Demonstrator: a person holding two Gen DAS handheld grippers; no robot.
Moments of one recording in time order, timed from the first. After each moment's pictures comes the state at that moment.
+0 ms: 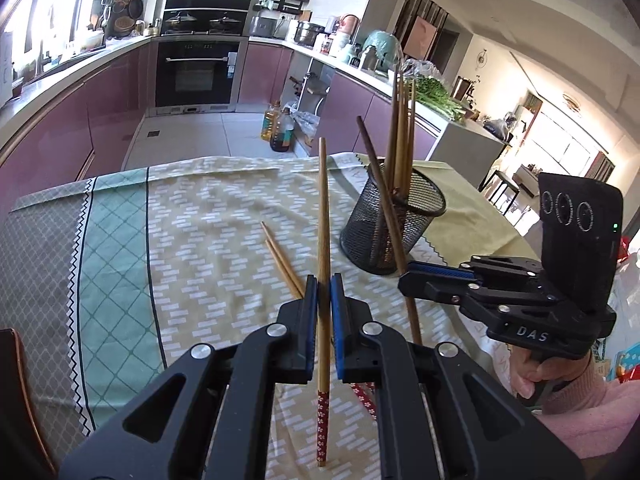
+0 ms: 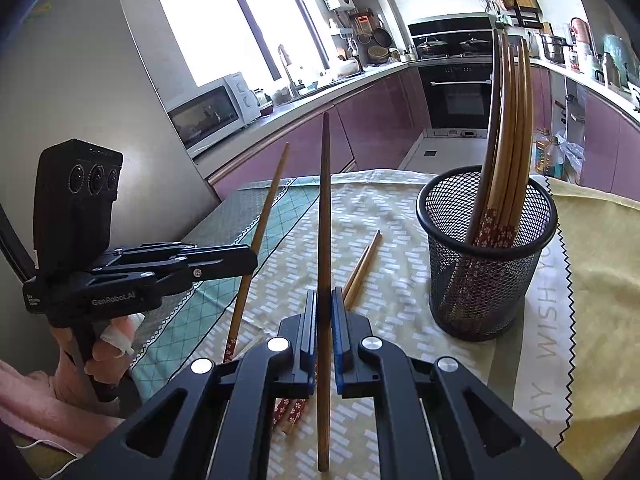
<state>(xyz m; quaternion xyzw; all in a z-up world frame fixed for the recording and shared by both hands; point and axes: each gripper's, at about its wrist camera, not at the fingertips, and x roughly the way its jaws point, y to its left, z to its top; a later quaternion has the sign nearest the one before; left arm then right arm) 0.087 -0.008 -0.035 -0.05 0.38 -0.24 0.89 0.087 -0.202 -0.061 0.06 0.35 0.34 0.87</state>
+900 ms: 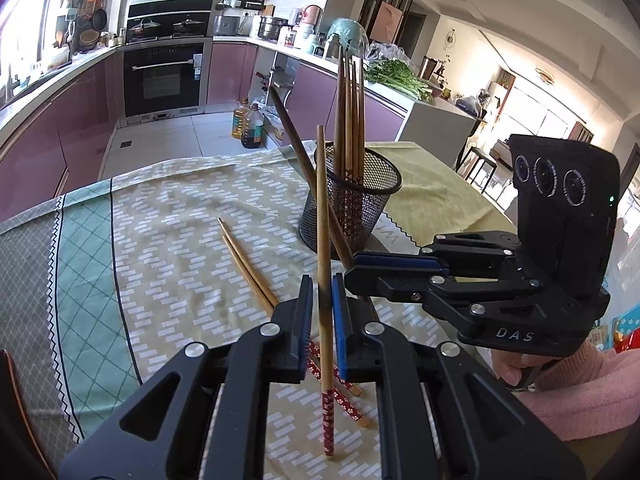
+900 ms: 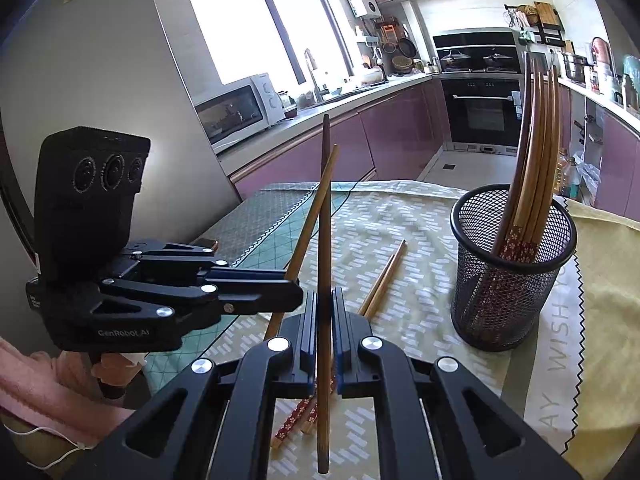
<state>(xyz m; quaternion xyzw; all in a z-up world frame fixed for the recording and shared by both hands) 0.075 -0.034 -0.036 -0.01 0.38 -0.29 0.88 0.077 -0.187 -0.056 0.04 0.32 0.37 0.87</state>
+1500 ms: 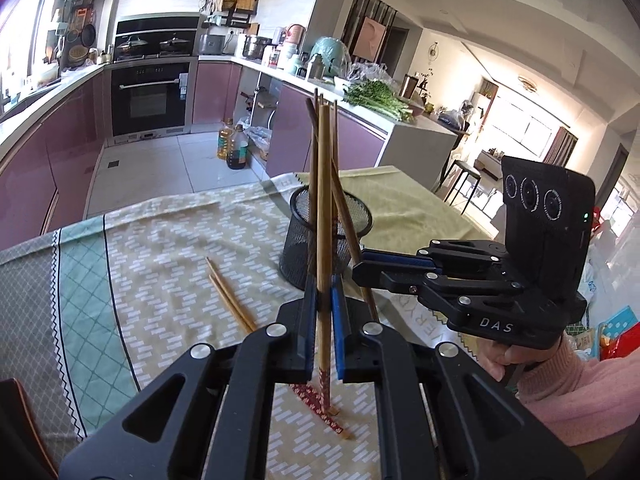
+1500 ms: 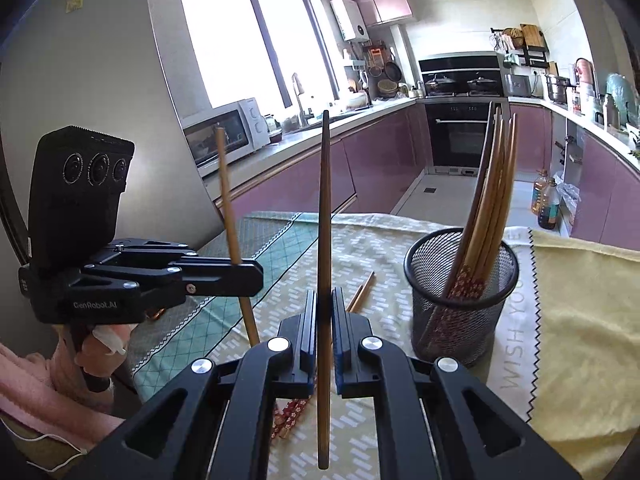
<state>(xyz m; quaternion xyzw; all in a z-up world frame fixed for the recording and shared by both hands) 0.076 -0.034 0.005 -0.02 0.34 -0.32 0.88 0.071 -0.214 -0.030 0.04 0.28 0.34 0.90</state>
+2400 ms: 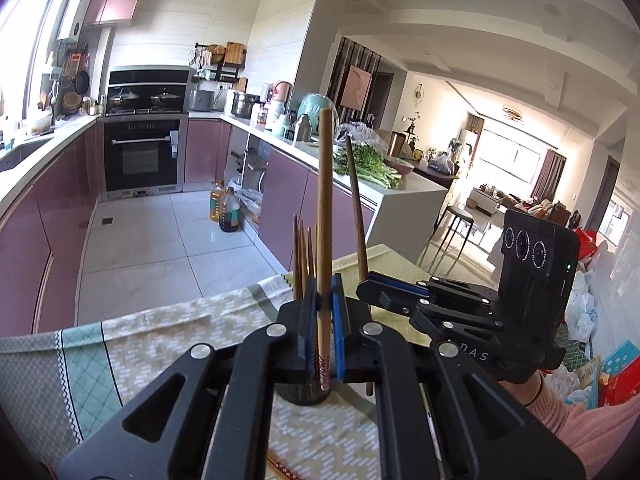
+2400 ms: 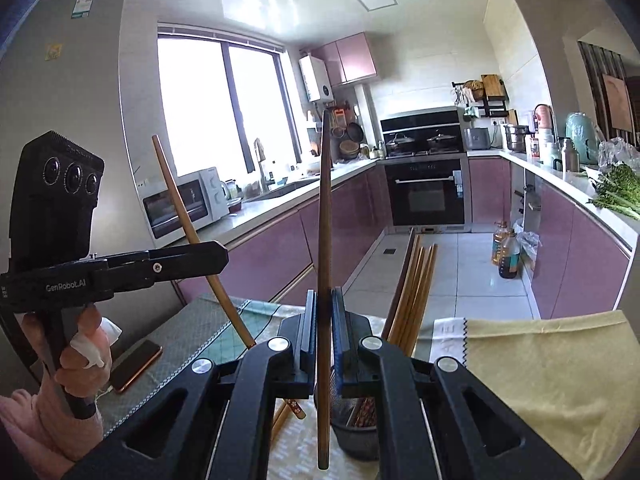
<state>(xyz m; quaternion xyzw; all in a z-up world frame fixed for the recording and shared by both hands) 0.123 -0.066 0.092 -0.03 0.25 -0.33 0.91 0.111 -0.258 0.026 0.06 0.18 0.27 0.94</state>
